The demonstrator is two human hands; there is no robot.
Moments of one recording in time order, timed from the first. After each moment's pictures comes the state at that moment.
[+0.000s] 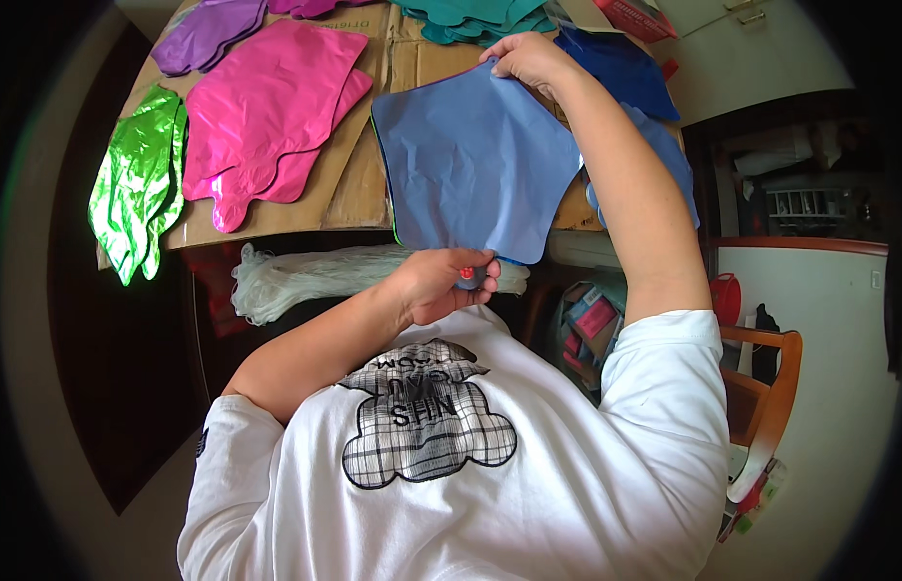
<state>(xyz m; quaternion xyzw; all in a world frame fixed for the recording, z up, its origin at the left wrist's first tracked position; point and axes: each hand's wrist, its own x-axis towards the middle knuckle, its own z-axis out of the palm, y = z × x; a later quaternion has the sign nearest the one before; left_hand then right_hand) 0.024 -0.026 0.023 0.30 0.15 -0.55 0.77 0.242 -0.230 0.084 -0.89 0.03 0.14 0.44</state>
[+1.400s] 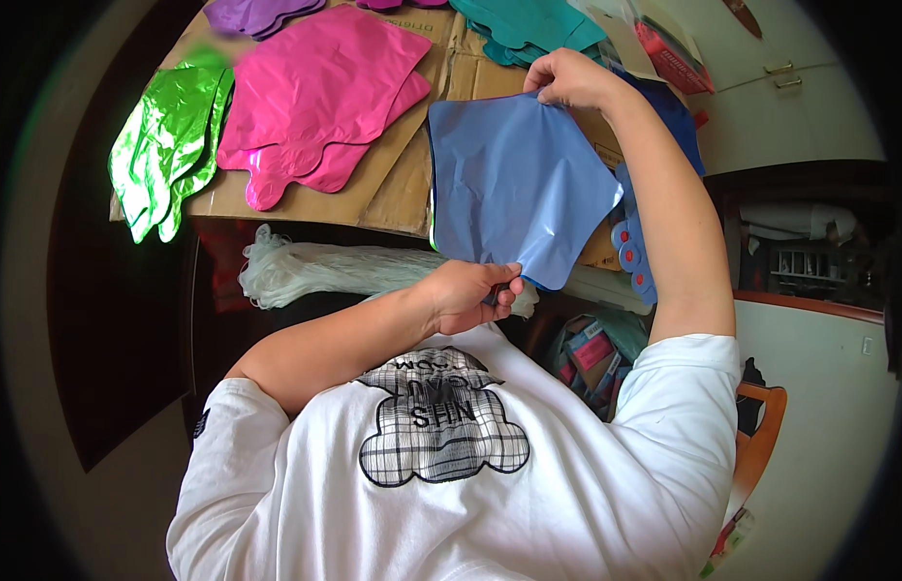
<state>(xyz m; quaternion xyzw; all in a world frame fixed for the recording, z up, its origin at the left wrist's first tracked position) 0.026 -0.030 0.029 0.25 0.20 -0.54 0.78 0.252 -0.212 0.128 -0.94 -0.16 0.24 0.19</state>
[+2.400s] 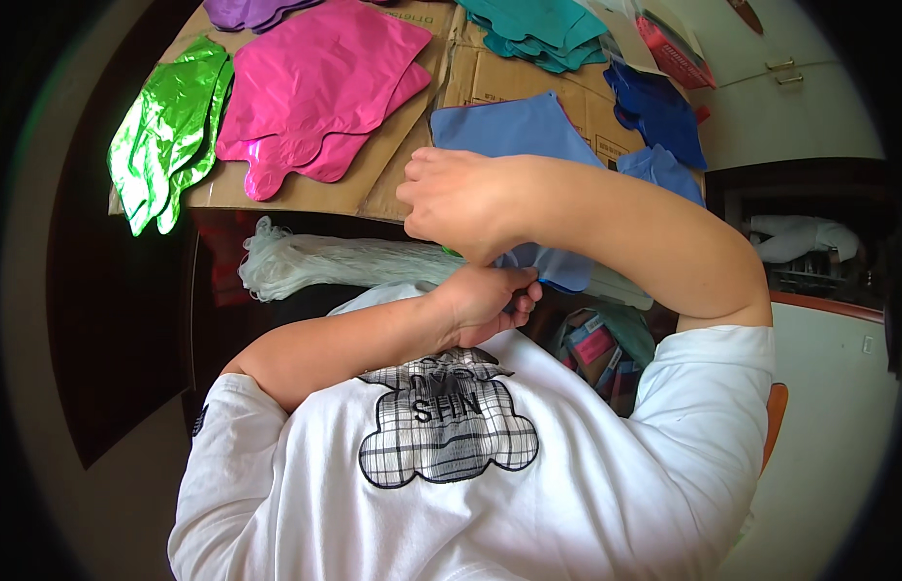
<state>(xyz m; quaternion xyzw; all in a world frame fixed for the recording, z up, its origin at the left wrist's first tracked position) 0.008 -0.041 0.063 0.27 0.21 -0.50 0.80 0.108 -0.084 0.145 -0.74 -0.60 0.25 -0.17</state>
